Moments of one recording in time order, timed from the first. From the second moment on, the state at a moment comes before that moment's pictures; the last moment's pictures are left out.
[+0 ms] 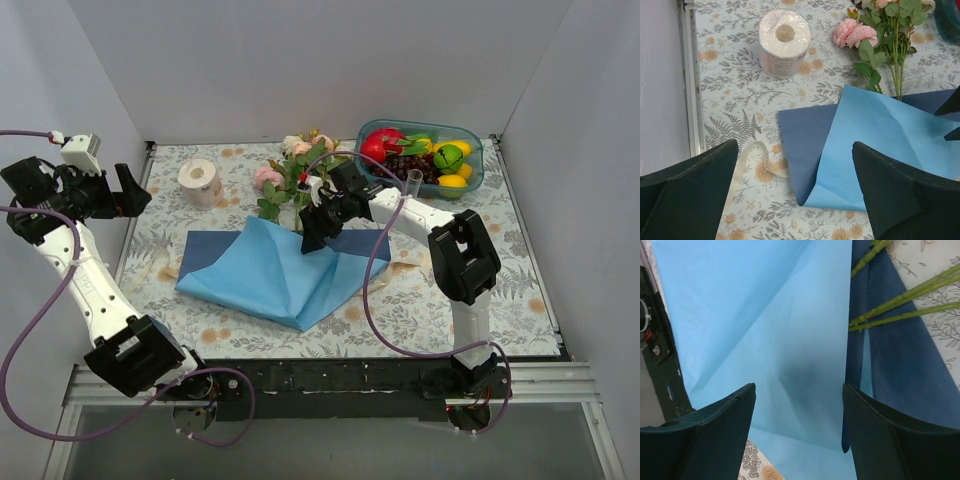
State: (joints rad) left arm 0.67 1.31 1.55 -0.92 0.77 0.37; right arm 0.65 2.02 1.56 -0.49 -0.72 -0.07
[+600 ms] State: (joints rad) left arm 0.67 1.31 1.45 -0.91 0.82 0.37; right arm 0.65 2.01 1.56 -0.41 -0.65 -0.07
